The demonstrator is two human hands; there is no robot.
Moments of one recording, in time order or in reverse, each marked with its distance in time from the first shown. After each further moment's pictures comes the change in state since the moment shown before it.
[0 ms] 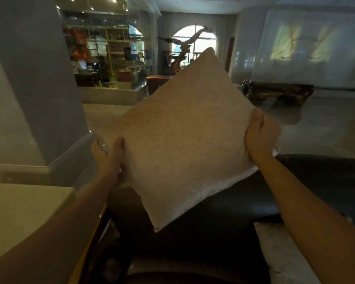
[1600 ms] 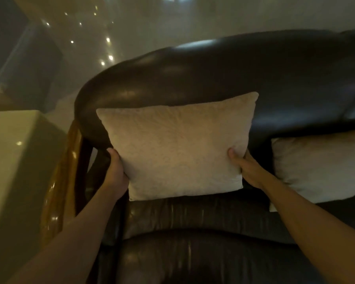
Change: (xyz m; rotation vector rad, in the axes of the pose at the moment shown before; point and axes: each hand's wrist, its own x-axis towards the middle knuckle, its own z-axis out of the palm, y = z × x) left_hand -0.066 -0.281 0.018 -0.028 -0.319 -0.951; right_hand -0.264 0.275 0.013 0.234 -0.893 1.252
